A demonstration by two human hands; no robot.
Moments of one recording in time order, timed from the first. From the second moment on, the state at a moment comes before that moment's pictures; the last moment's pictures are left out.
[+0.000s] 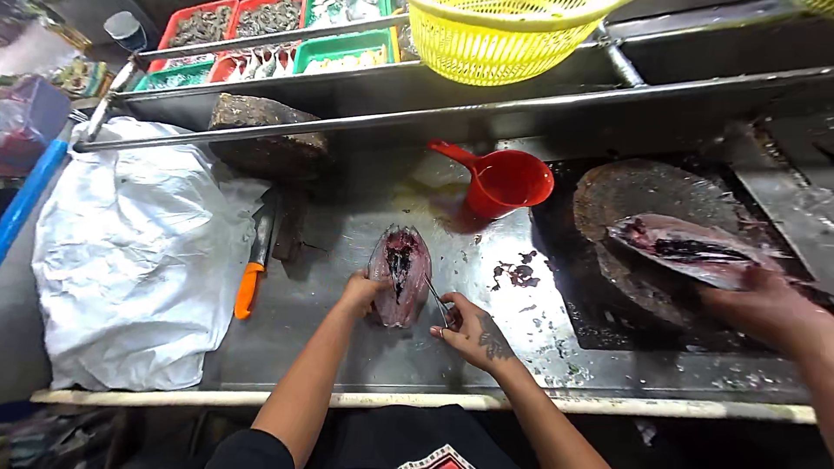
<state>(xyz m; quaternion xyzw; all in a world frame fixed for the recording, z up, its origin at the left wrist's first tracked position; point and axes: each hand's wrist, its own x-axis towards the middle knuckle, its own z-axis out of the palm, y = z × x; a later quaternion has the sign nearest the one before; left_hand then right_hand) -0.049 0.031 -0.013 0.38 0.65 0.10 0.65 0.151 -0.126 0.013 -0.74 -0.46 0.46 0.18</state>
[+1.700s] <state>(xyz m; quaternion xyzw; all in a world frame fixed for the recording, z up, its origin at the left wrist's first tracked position) 0.030 0.026 -0.032 0.16 0.56 0.34 0.74 0.122 -0.097 0.017 -0.83 -0.49 0.26 0.07</state>
